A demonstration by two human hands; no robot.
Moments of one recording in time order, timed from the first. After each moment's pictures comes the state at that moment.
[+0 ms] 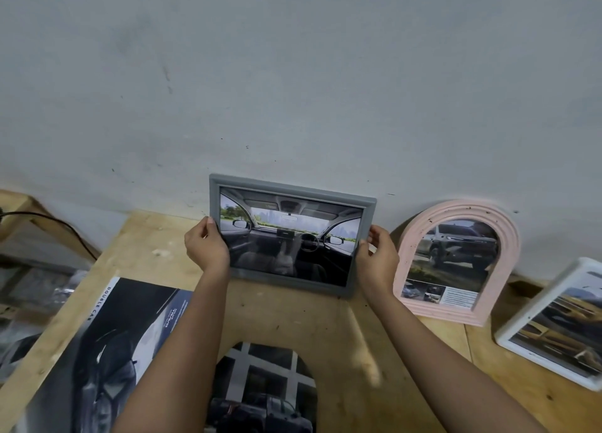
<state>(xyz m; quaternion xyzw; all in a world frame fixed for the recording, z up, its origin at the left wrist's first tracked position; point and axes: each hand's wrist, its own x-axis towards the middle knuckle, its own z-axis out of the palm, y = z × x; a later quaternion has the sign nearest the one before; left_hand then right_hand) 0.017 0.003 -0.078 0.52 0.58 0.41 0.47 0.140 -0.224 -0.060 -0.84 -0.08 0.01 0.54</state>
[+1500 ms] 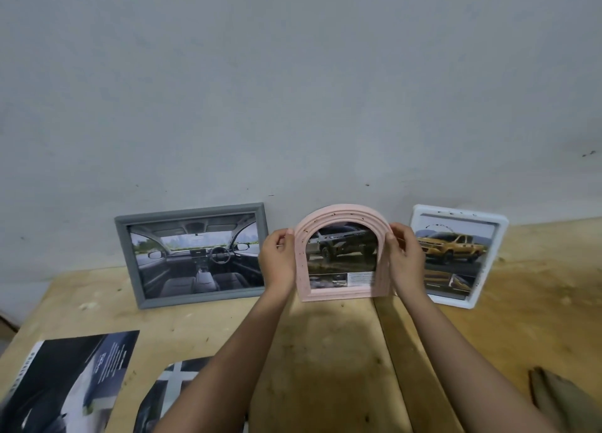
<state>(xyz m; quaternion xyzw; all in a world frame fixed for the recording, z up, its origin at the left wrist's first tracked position) 0.111 -0.265 -0.016 0.71 0.32 0.26 0.56 0.183 -0.450 -0.022 -0.79 -0.05 -0.07 0.60</state>
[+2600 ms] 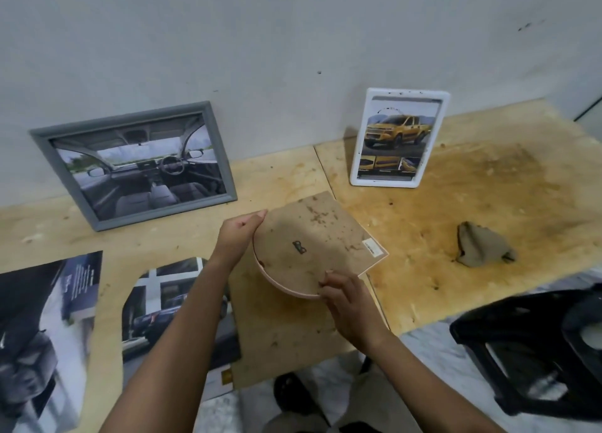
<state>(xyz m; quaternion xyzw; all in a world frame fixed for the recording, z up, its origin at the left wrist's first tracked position) -0.013 -0.278 -0.066 0.77 0.21 0.00 0.60 -0.059 -0.519 -0.130 -0.87 -0.37 -0.16 0.29</state>
